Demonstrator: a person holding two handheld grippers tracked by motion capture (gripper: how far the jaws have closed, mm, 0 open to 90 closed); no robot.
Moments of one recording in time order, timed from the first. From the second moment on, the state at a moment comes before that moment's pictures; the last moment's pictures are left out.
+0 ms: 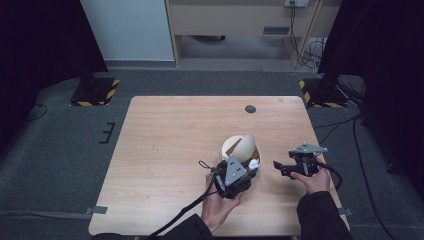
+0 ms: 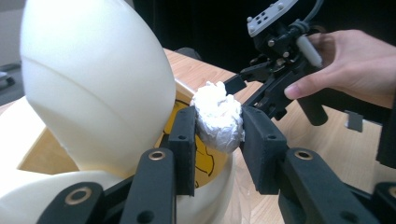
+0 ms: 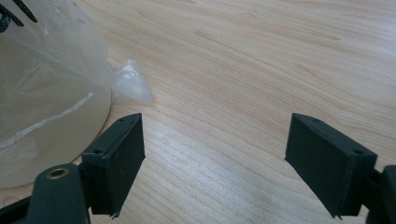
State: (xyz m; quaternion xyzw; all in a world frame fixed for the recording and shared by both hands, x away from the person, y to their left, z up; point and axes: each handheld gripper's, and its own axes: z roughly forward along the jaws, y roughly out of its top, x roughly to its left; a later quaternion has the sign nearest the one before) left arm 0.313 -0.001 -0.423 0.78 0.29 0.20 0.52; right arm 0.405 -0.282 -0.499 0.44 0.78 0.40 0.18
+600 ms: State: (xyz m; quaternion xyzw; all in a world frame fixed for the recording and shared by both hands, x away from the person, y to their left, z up) left arm 0.310 -0.012 -0.424 0.78 0.31 0.25 0.48; right arm 0.405 -0.282 -0.498 0.45 0.78 0.40 0.18
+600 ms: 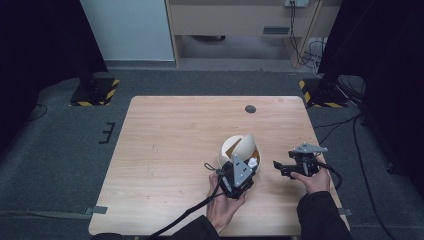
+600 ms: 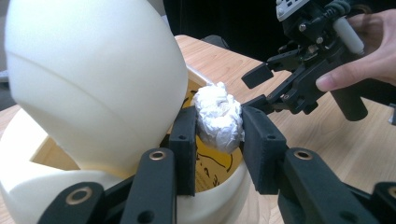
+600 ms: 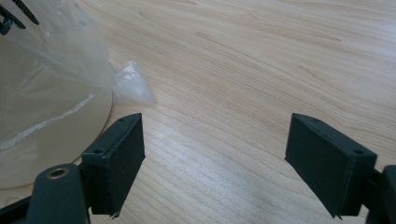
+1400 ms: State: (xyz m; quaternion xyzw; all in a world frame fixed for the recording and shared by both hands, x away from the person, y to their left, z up) left arm 0.291 0.005 -0.417 0.78 0.25 0.17 0.55; right arm 0.404 -0.282 -0.497 0.44 0.78 0.40 0.18
